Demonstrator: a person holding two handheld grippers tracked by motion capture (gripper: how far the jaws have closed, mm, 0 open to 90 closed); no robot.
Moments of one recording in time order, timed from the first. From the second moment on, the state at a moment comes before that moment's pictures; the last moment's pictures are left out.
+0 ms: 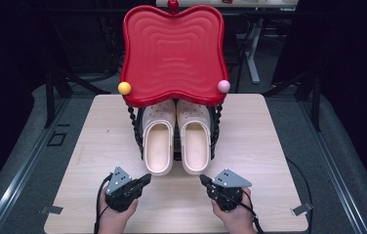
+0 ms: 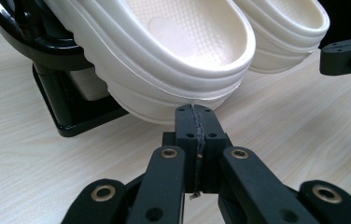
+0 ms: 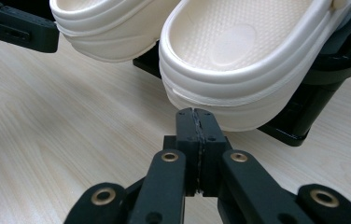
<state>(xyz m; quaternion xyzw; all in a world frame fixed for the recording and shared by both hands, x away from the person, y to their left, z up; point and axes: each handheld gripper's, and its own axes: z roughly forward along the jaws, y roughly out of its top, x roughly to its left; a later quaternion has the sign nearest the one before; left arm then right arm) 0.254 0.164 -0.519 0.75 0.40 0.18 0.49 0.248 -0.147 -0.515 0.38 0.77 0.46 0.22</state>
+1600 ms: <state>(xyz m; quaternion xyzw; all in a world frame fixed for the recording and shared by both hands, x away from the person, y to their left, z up) 0.314 0.169 -0.496 0.73 0.43 0.21 0.49 0.294 -0.141 -0.500 0.39 0.76 0.46 0.25</state>
